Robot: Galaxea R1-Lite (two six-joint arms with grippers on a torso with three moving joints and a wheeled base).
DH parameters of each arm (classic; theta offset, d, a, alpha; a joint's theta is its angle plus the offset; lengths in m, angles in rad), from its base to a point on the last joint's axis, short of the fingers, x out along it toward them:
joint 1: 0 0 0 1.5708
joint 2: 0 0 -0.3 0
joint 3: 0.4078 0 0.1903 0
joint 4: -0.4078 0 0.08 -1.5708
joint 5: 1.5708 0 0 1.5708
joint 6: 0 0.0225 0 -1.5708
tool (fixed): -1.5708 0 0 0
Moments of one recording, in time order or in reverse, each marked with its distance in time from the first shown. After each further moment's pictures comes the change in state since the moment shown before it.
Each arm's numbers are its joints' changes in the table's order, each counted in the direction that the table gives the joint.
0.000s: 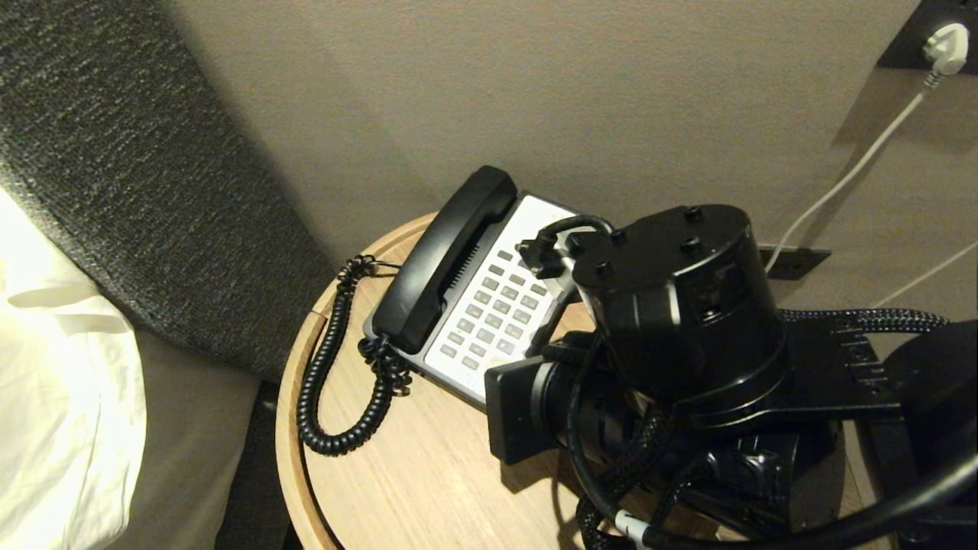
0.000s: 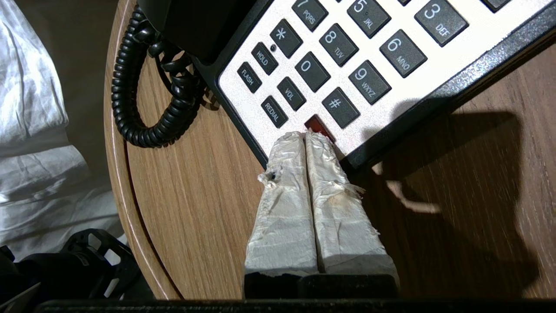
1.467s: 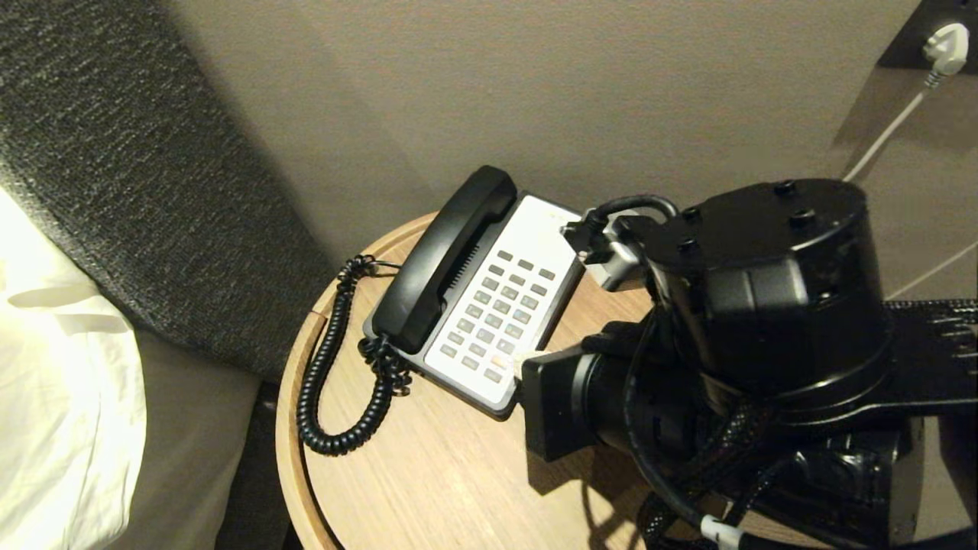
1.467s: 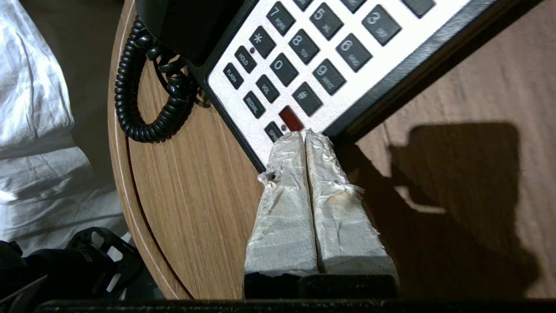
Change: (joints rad) left arm 0.000 0.000 0.000 0.000 0.000 0.000; right arm -0.010 0.083 -0.046 -0.011 -0.006 -0.002
